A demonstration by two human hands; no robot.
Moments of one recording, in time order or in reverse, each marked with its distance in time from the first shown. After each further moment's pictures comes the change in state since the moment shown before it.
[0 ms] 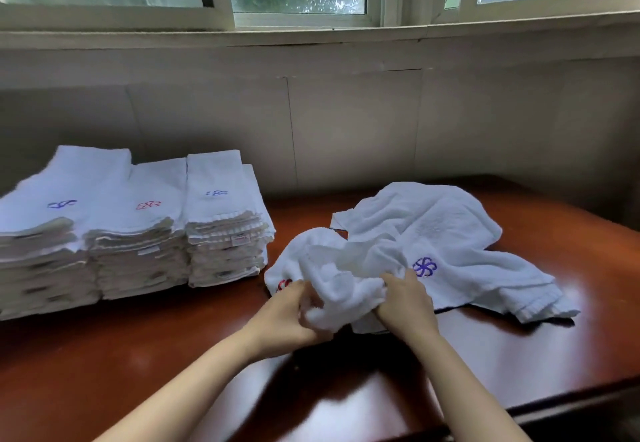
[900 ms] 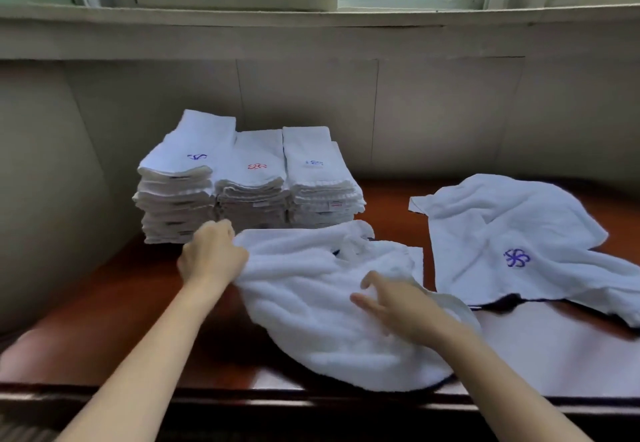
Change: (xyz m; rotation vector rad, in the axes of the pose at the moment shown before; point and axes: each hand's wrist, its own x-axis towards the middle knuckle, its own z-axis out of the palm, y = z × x) left_hand -0.139 -0.061 -0.134 0.425 0.745 -0.775; right_hand -0.074 -0.107 0.024 -0.010 -0.428 -0.514
